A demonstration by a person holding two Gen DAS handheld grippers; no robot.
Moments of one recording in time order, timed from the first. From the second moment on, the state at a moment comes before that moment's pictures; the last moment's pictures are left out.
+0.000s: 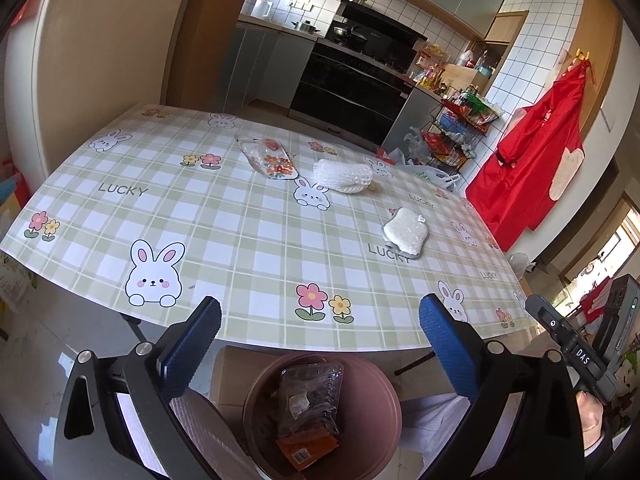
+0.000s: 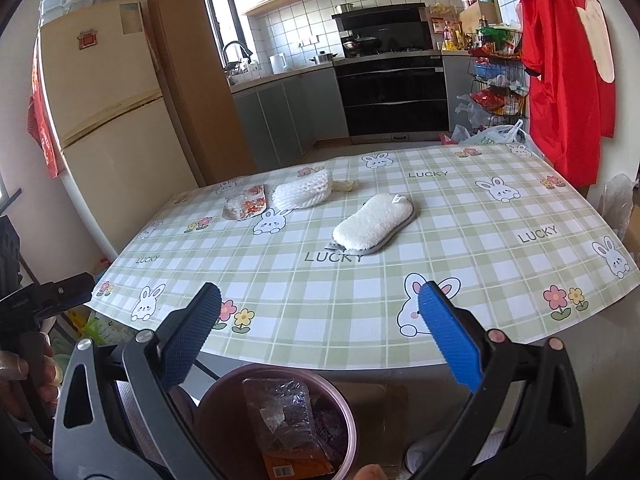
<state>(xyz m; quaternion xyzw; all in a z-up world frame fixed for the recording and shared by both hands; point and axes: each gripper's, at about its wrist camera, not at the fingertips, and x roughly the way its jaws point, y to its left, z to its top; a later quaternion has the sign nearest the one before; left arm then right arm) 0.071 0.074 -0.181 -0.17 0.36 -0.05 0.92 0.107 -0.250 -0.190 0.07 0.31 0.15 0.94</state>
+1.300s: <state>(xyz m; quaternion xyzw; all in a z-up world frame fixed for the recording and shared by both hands) 0.455 0.181 -0.299 -0.22 0.43 0.07 0.87 0.333 -0.223 -0.244 0.03 0.39 0.17 0.90</state>
